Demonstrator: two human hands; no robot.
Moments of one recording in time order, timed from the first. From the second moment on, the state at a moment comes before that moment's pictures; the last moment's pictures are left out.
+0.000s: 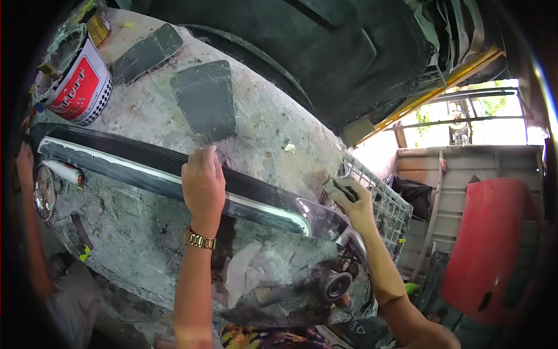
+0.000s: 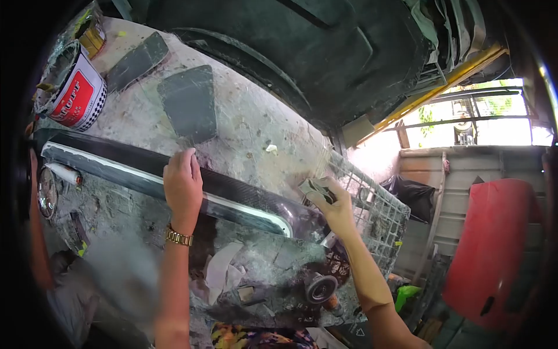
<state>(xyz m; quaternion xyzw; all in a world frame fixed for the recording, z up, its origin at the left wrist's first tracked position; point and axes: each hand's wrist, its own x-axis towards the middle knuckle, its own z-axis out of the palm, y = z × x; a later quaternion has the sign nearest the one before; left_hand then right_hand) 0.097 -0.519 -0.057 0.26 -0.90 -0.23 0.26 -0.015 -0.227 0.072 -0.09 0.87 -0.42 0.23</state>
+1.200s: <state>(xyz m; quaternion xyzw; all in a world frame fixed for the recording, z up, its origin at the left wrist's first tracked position) 0.094 -0.523 -0.052 0.26 -0.90 -0.23 0.25 0.033 -0.262 0.037 -0.41 0.86 -0.26 0.17</state>
